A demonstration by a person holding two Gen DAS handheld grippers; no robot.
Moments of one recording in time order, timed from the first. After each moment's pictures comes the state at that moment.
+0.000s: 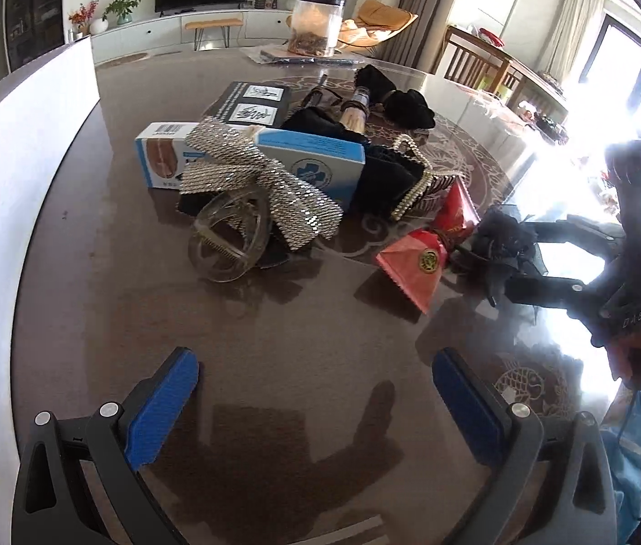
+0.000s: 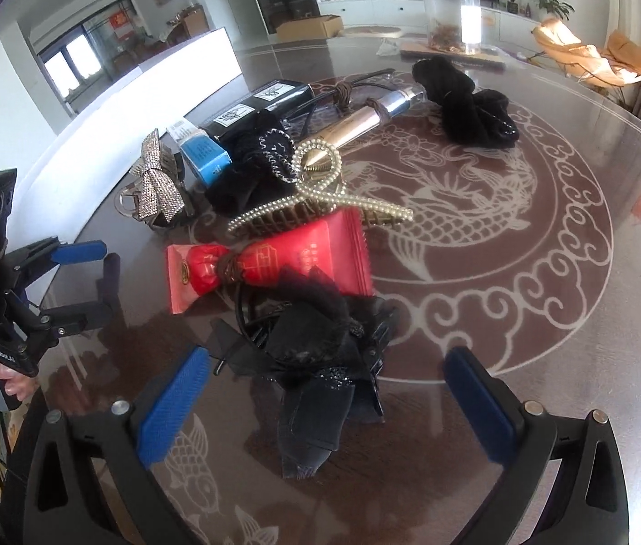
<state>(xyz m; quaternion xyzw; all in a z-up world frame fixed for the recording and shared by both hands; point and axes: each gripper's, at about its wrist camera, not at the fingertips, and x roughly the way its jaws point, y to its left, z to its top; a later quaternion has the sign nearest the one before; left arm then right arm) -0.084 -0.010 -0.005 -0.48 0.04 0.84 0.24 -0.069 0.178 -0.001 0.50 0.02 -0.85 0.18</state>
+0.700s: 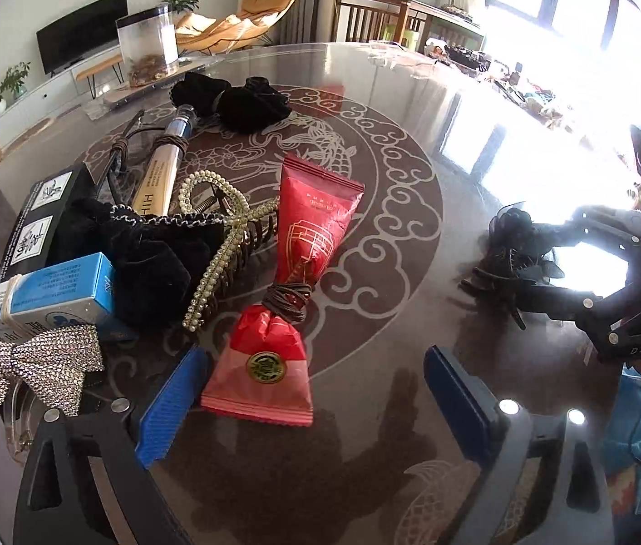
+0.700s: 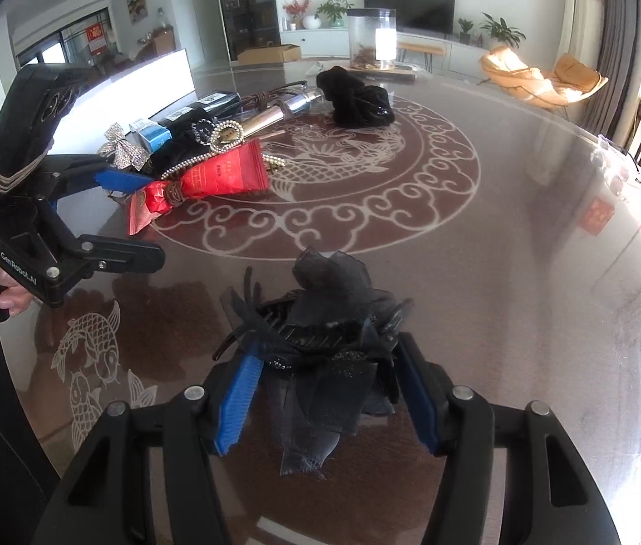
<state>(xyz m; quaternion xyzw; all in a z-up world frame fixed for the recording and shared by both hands) -0.106 0.107 -0.012 -0.45 0.15 0.81 0.34 0.002 0.266 -0.003 0.44 0.02 -0.89 0.12</state>
